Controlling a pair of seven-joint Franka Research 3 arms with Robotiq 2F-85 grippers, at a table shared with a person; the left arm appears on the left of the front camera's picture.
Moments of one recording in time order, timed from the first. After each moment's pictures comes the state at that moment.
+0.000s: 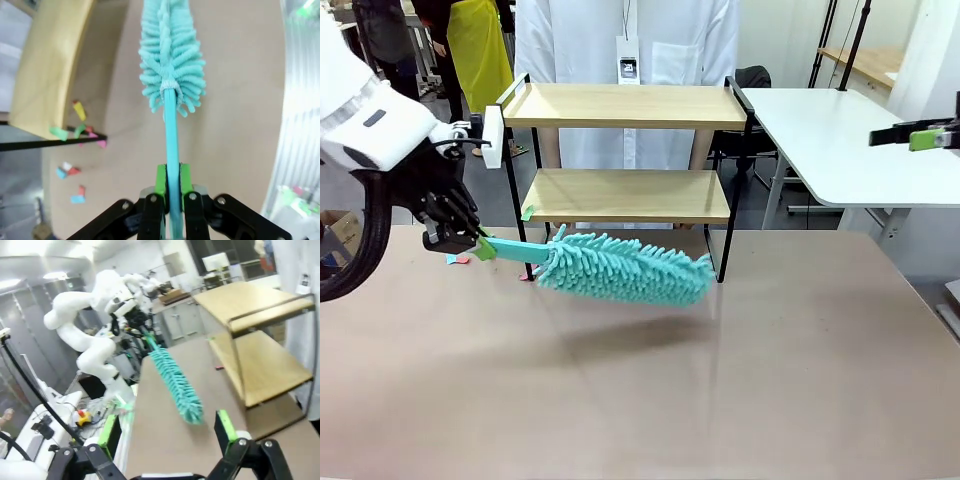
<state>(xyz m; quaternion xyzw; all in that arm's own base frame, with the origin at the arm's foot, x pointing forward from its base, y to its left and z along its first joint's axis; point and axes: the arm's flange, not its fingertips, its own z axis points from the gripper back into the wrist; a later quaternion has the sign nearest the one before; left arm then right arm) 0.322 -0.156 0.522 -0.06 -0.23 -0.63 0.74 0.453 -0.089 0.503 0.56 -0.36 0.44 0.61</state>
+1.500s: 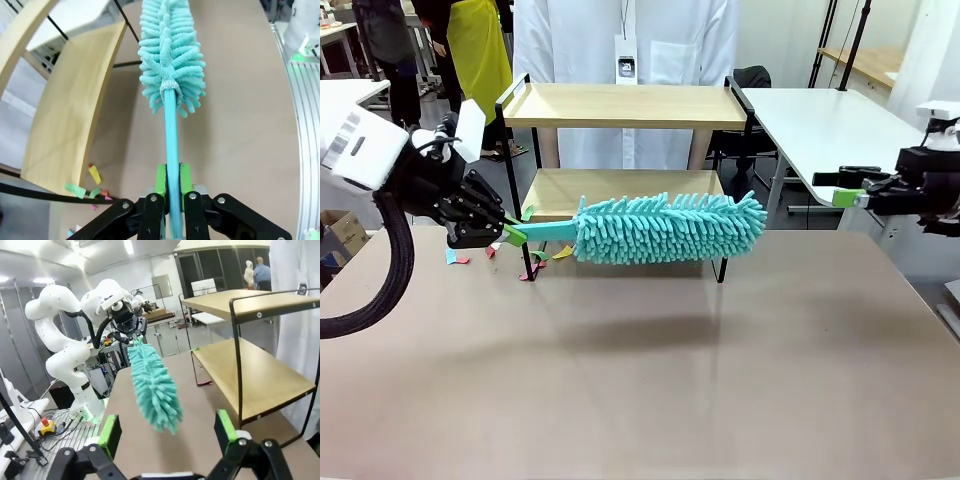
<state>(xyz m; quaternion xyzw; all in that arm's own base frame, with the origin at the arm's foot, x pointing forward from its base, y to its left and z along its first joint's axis) 0.359 -0.136 0.485 -0.17 -0.37 -0.64 0.65 0.437 -0.028 0.416 0.52 -0.46 0.43 0.58</state>
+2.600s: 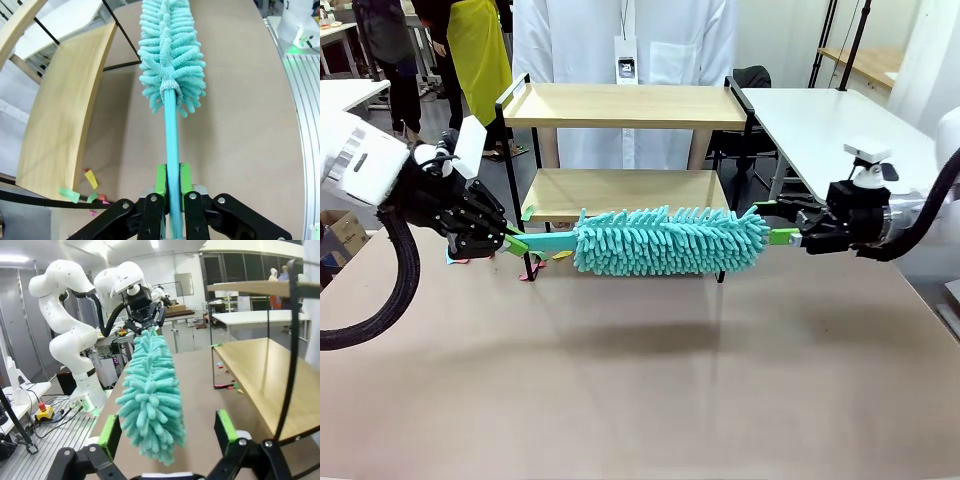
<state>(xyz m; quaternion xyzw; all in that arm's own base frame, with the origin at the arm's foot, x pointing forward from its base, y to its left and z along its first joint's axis) 0.363 -0.135 0.469 -0.17 -0.36 -0.66 0.64 0.444 0.054 0.364 0.54 -0.45 0.48 0.54</state>
